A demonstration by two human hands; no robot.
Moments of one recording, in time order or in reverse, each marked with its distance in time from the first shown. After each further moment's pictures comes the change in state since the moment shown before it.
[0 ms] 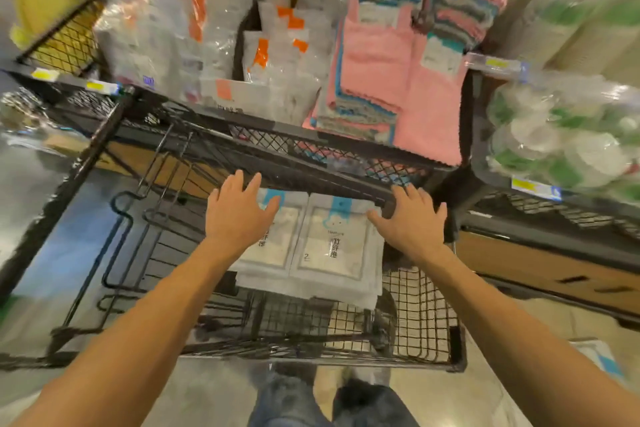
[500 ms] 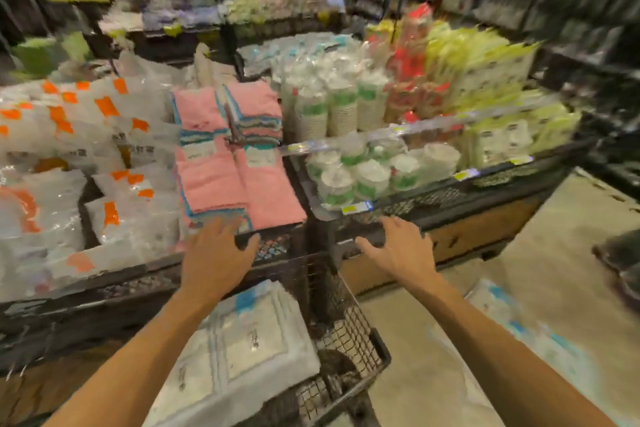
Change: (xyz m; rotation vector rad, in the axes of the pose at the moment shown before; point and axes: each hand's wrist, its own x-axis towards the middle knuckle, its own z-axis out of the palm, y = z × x) left_hand -0.028 0.168 -0.116 -0.067 0.144 0.571; right_hand -0.161 0.119 -0.132 0.196 0.330 0.431
